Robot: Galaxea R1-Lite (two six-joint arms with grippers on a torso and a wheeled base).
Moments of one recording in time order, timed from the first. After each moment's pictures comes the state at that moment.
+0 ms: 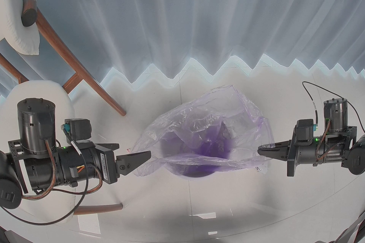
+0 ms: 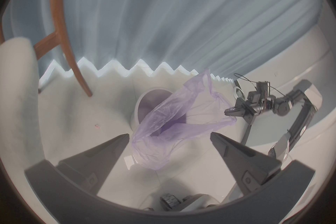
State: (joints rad) left arm -0.55 1.41 -0.57 -0.43 -0.13 -0.30; right arm 0.15 1.61 -0.57 -0.50 0.63 -0.35
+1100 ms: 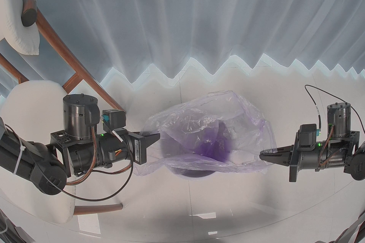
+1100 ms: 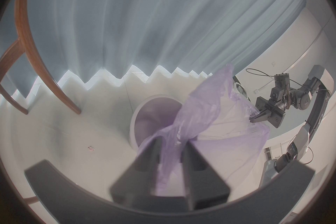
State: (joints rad) left arm -0.50 1.74 -0.66 -0.72 -0.19 -0.16; right arm 0.15 1.58 -0.52 -0.52 0.62 -0.33
